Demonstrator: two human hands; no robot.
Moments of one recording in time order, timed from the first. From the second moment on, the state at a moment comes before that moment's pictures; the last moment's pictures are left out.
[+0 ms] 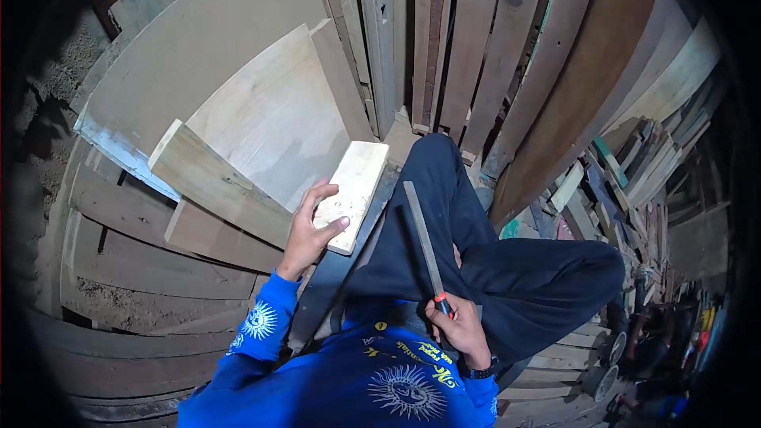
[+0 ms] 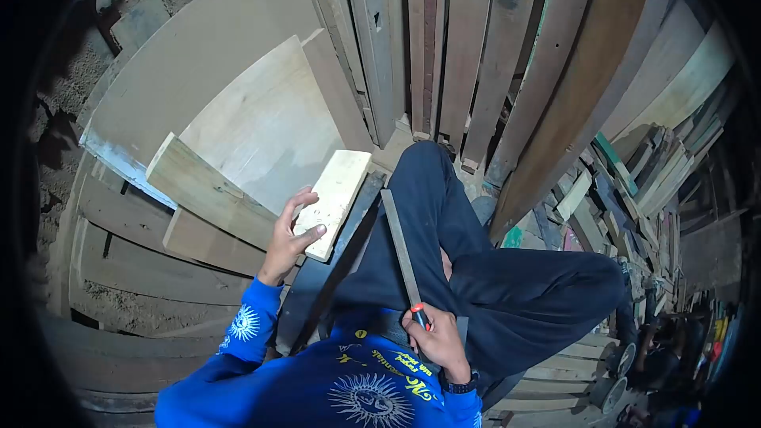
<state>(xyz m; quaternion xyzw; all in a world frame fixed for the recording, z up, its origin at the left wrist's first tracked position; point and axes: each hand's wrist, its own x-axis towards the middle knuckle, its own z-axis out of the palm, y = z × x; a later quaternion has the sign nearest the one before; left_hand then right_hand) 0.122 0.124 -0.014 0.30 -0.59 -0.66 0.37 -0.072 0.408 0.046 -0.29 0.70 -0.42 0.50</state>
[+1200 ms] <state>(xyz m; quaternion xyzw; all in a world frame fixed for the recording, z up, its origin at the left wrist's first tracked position) 0.119 0.190 0.047 0.35 -0.88 -0.25 0.20 -0.075 0.391 0.060 -0.38 0.83 -0.34 0.22</state>
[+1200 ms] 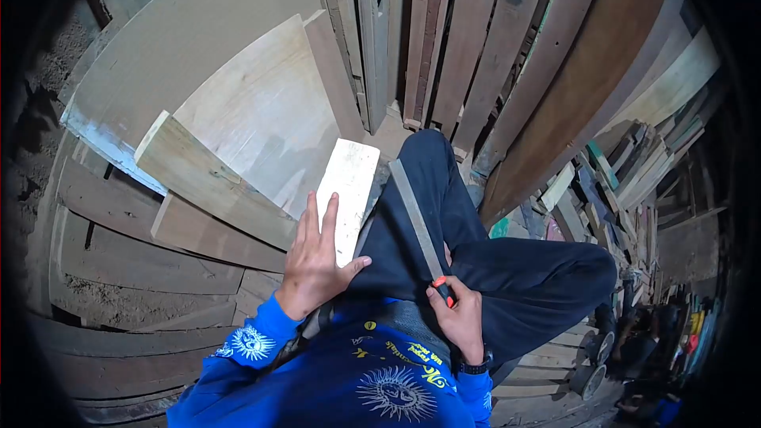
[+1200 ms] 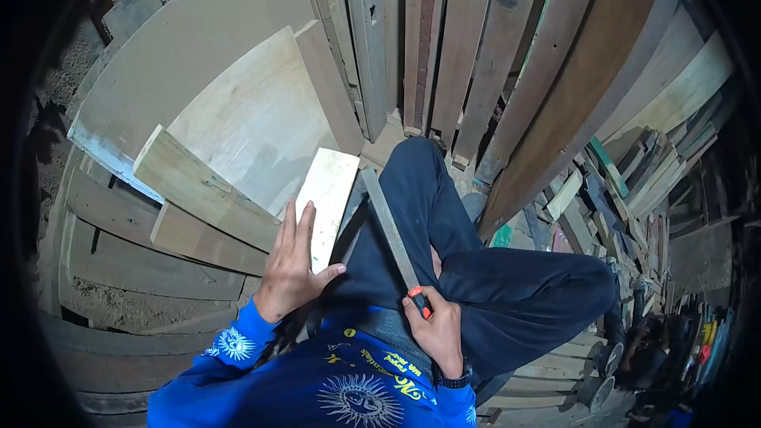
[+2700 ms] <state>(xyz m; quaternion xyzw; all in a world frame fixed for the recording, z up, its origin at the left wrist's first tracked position) 0.096 0.171 0.011 0.39 -0.80 -0.28 0.37 -0.065 0.370 0.047 -0.33 0.80 -0.38 0.32</state>
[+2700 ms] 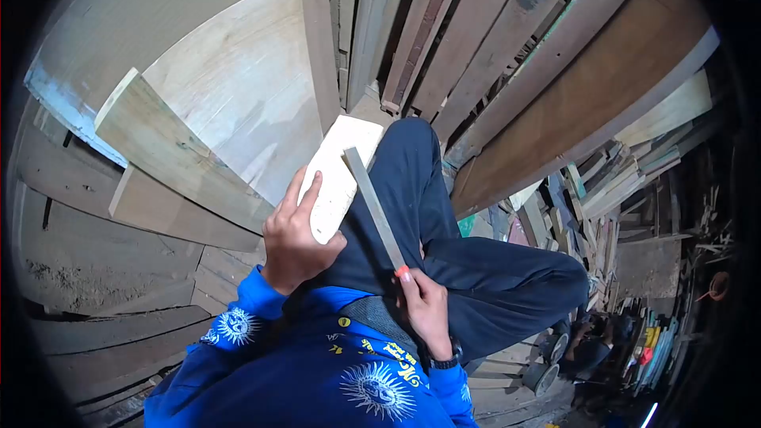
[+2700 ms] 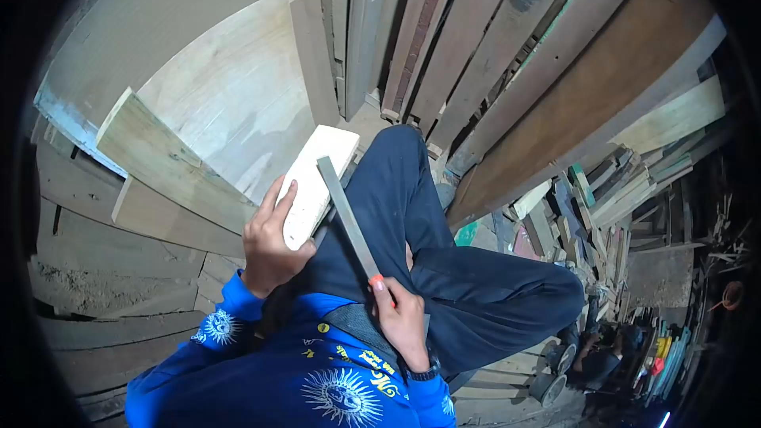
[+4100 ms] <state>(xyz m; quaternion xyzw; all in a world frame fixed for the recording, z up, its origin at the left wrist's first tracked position) 0.092 0.181 0.014 0.41 -0.81 -0.23 0.36 -0.080 0.287 0.036 -0.32 0.77 -0.40 0.39</state>
